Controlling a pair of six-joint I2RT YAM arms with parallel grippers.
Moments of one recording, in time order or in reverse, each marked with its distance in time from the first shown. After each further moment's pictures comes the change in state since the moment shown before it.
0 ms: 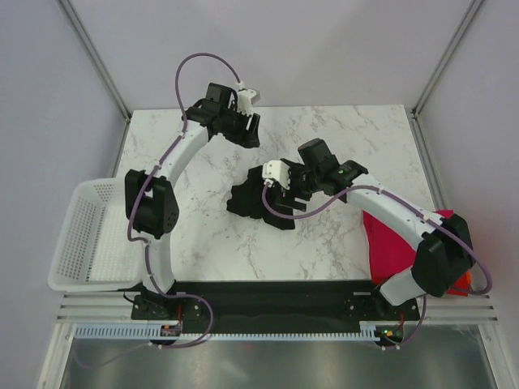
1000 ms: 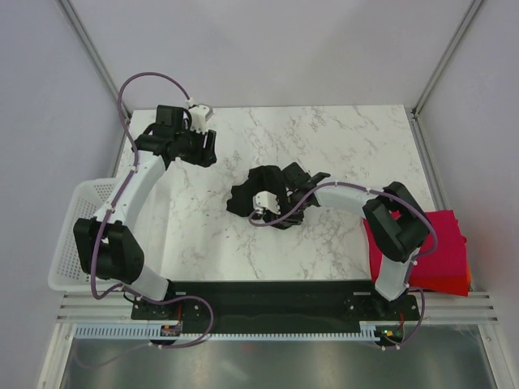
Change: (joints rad) left arm 0.175 -0.509 -0.504 0.014 -0.183 0.025; right arm 0.060 0.341 -0.104 0.079 -0.041 -0.166
